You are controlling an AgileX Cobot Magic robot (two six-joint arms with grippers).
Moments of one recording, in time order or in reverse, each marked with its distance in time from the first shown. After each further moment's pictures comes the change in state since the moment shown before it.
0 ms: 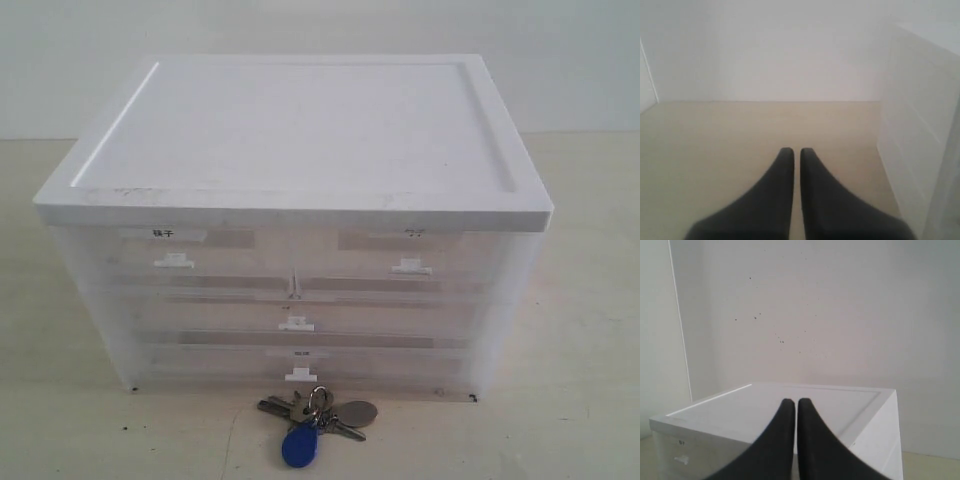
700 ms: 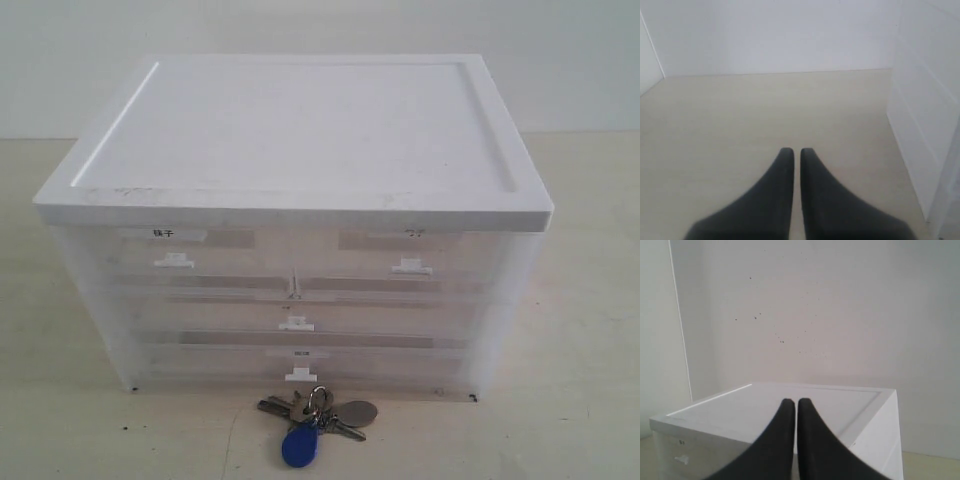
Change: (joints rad) left arm 0.017 0.000 0.002 0.000 0.101 0.053; right arm 0.000 0.000 0.000 0.000 0.000 0.000
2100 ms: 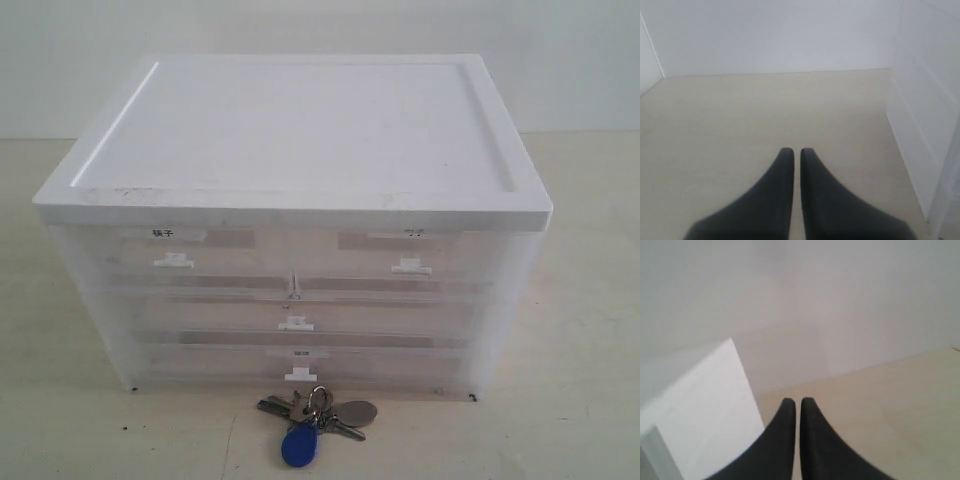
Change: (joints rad) left arm 0.000 0.000 0.000 0.000 0.000 0.000; right arm -0.061 -0.002 0.114 1.349 0.485 -1.279
